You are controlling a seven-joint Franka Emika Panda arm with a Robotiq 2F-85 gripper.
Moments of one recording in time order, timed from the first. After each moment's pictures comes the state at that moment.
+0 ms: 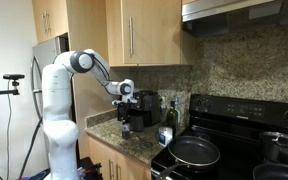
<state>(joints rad) 0.19 0.03 0.19 -2.21 -0.01 2.03 1.00</state>
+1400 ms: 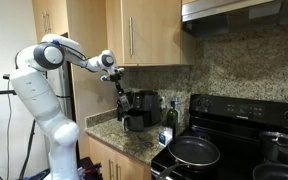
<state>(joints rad) 0.24 -0.36 0.28 -2.11 -0.15 1.89 0.96</state>
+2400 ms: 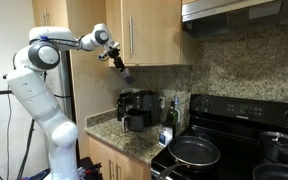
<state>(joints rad) 0.17 -0.40 0.30 -1.75 -0.12 1.83 1.20</state>
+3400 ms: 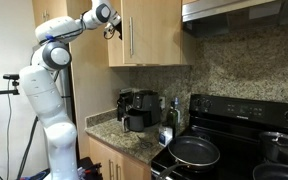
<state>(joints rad) 0.08 -0.25 0.24 -1.26 -0.05 1.95 1.50</state>
